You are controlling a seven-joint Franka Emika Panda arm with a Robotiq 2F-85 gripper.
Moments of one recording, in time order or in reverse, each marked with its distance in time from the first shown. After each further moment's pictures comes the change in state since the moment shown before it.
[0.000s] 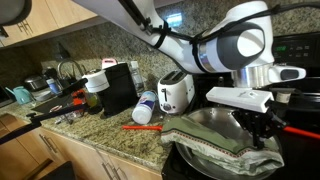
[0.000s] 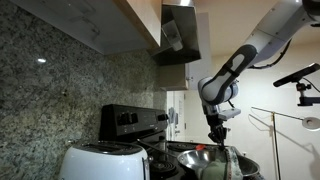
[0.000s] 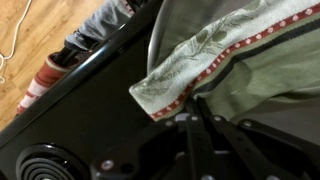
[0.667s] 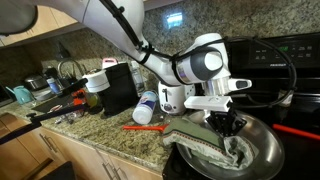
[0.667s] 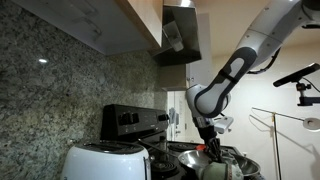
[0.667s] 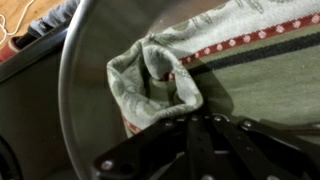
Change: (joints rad) arm 0.116 0.041 0.021 -0.060 -0.107 0.010 0.016
